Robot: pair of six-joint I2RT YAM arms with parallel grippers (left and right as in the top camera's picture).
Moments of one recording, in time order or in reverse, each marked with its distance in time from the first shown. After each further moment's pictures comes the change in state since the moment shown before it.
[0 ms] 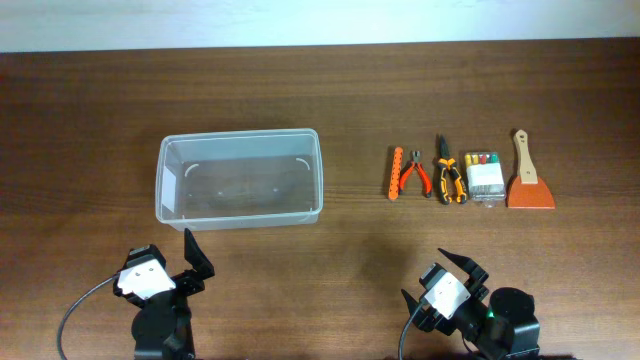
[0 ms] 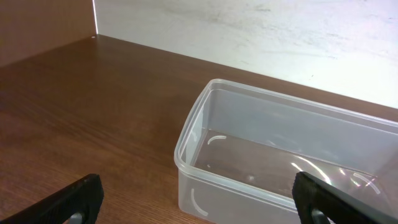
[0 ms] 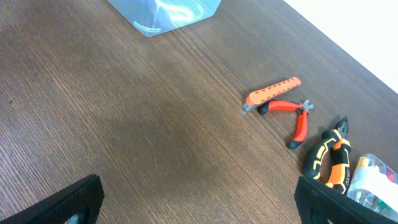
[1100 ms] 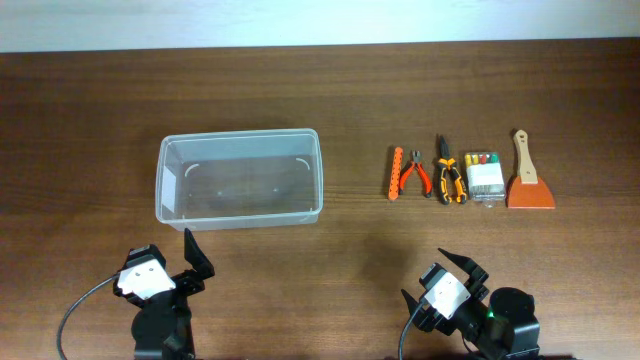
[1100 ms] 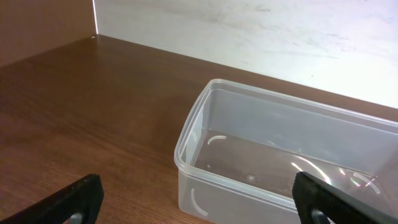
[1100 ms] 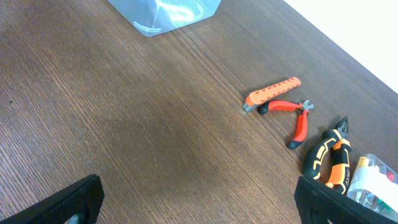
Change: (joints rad) left arm 0.000 0.000 0.000 0.000 0.000 0.000; right arm 0.000 0.000 0.000 0.000 0.000 0.000
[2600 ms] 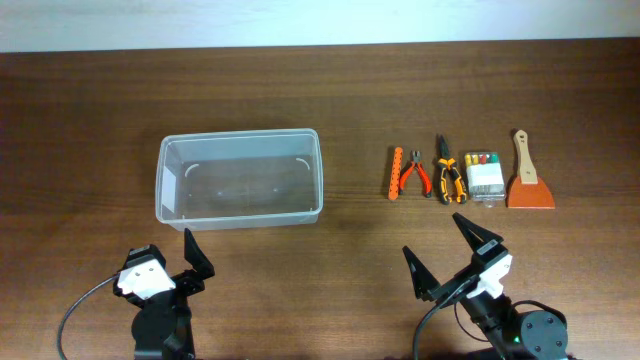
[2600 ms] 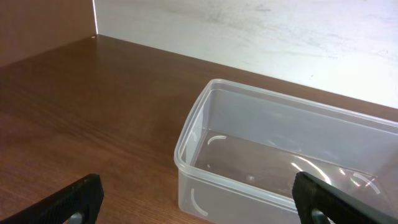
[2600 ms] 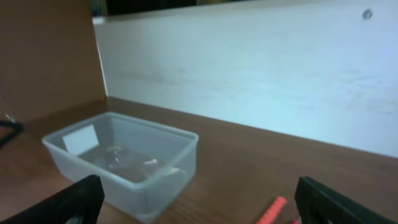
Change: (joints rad) left arm 0.000 0.000 0.000 0.000 0.000 0.000; right arm 0.001 0.000 0.001 0.598 -0.034 0.656
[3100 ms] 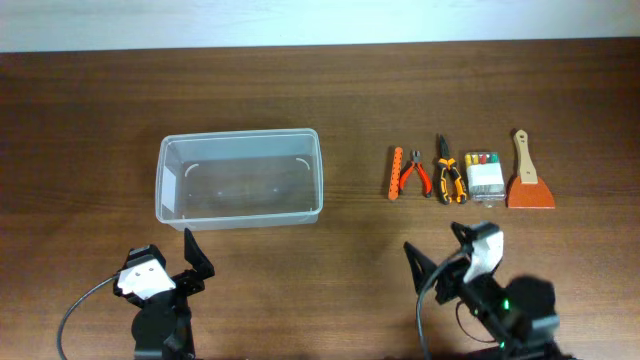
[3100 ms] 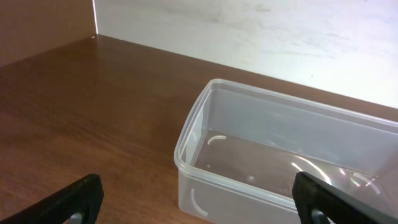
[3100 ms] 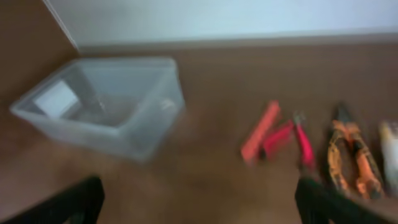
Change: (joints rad) left arm 0.000 0.000 0.000 0.000 0.000 0.000; right arm 0.000 0.243 0.144 -0.288 0.091 0.091
